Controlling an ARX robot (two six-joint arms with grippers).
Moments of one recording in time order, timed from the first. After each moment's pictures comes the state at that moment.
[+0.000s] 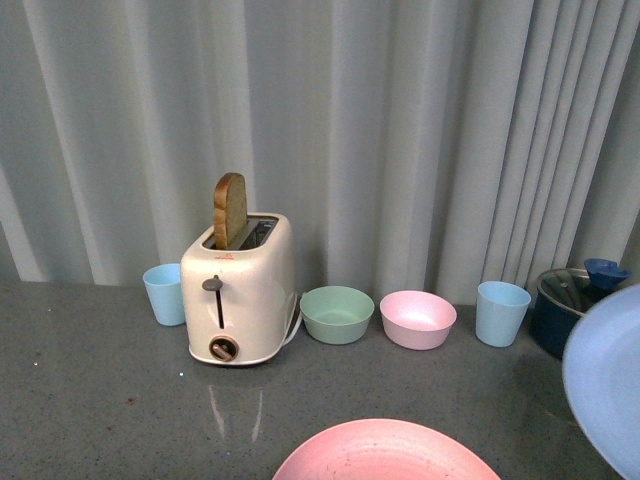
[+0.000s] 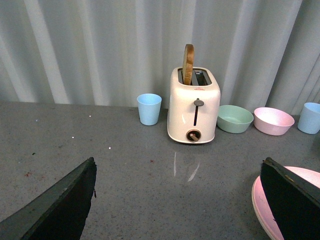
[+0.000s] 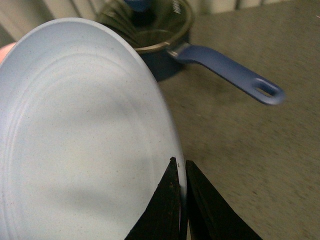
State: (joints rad) left arm 0.00 0.00 0.03 0.00 0.00 0.00; right arm -0.49 1.56 0.65 0.38 -0.33 -0.06
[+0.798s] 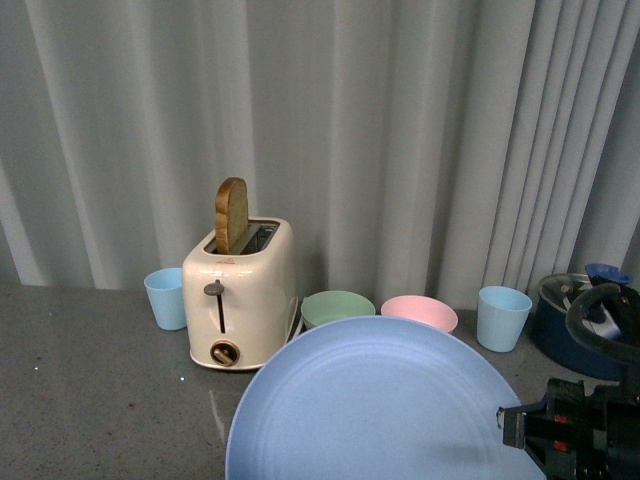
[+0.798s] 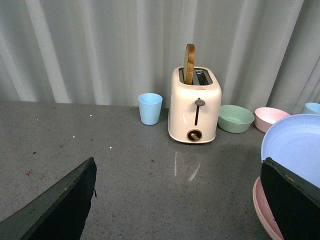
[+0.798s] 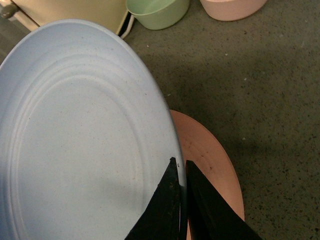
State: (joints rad) left arm 0.00 0.00 0.03 0.00 0.00 0.00; right arm 0.17 1.75 0.57 0.65 -0.25 0.31
